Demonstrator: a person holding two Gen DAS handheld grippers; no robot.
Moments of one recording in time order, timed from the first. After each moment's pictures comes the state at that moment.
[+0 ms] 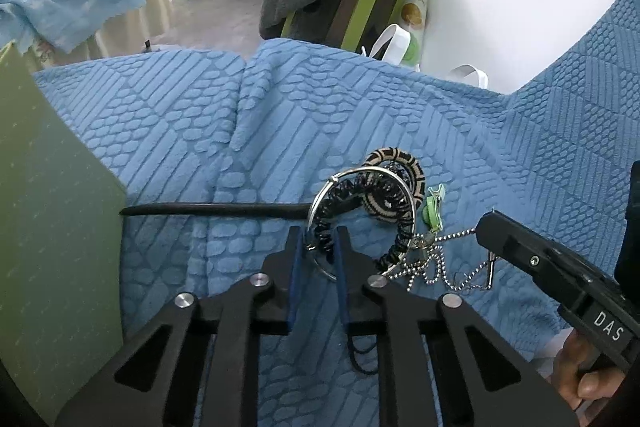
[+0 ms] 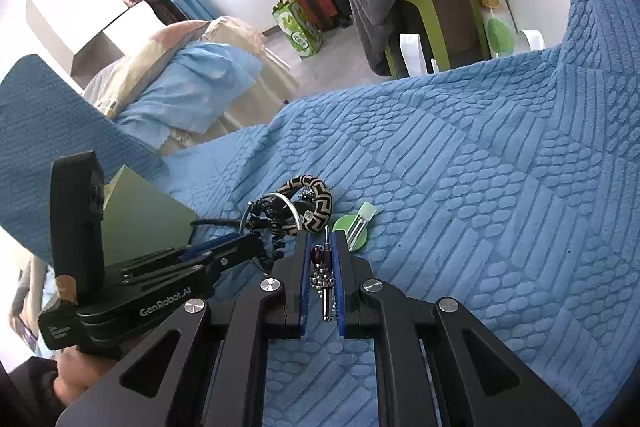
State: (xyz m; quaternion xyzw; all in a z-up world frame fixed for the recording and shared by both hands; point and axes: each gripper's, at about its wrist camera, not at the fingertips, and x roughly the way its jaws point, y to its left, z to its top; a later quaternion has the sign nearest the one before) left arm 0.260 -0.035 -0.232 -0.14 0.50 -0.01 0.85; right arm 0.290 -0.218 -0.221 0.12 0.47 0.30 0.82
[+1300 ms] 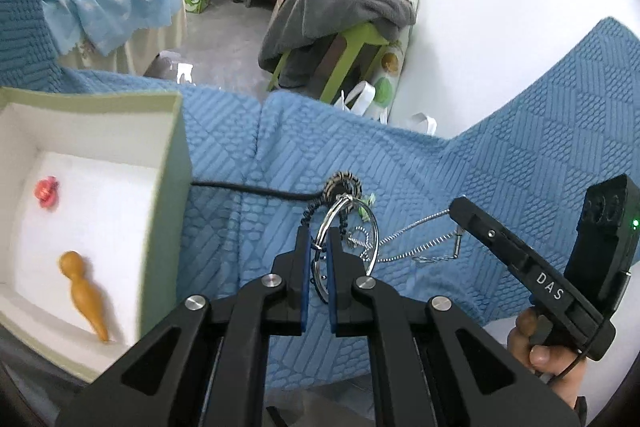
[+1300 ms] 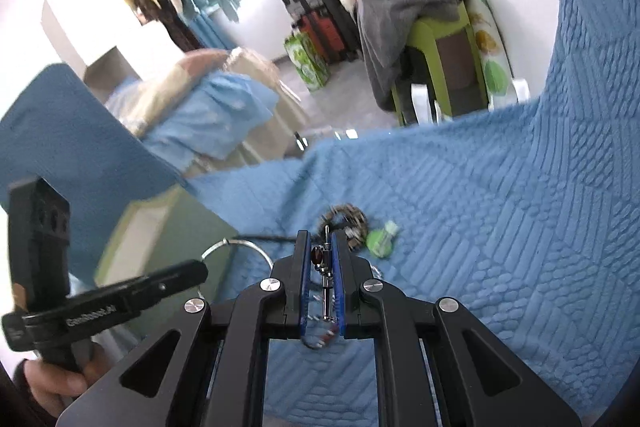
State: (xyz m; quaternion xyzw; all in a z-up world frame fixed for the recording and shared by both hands) left arm 0.182 -0.009 -0.127 -0.21 0.45 -0.02 0.87; right arm 0.244 -0.222 -0.146 0.12 0.40 0.30 0.86
